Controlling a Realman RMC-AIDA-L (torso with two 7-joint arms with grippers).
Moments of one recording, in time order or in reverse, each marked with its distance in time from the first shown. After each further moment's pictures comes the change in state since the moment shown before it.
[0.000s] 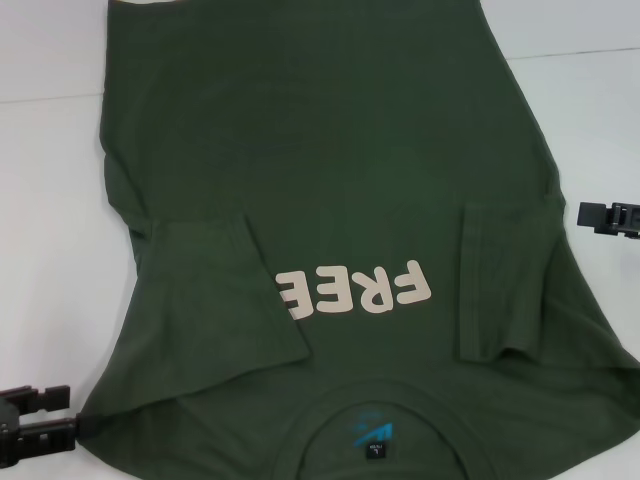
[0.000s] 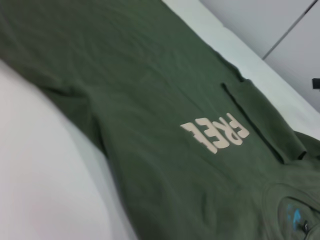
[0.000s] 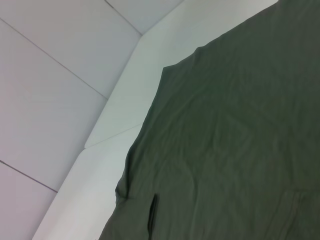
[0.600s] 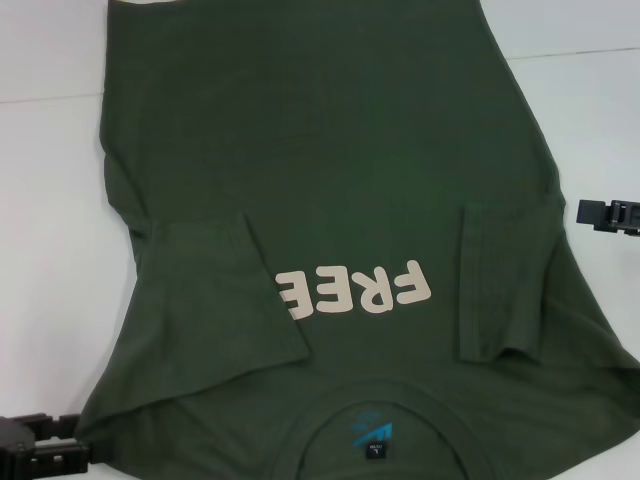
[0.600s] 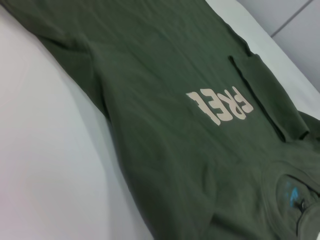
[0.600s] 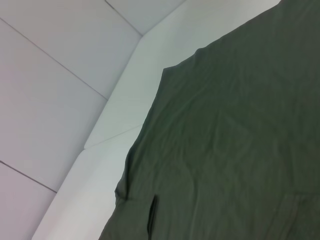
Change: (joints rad) left arm -0.030 0.005 0.000 -0.051 0.095 -0.010 -0.052; right arm 0.003 0.001 0.000 -0.003 0.000 0.002 -0.001
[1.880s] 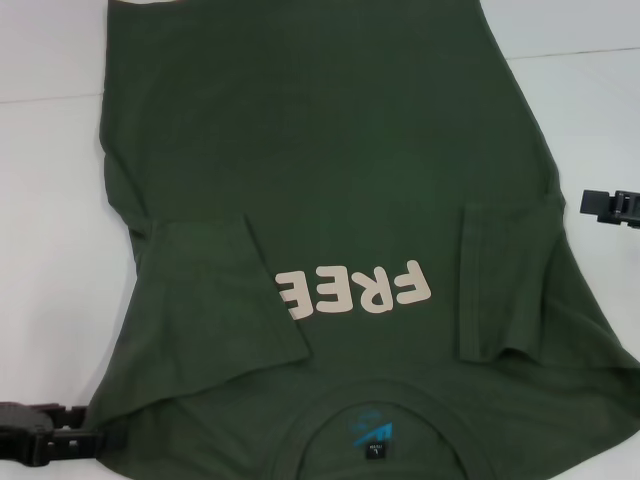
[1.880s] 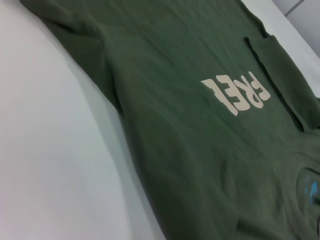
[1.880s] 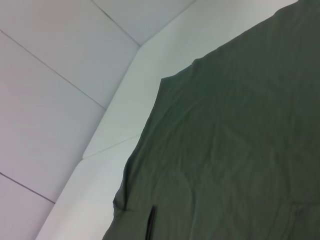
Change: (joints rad) left arm -0.072 0.023 0.013 -0.091 0.063 -0.083 -0.023; right arm 0.001 0.003 0.021 0.000 0.005 0.008 0.002
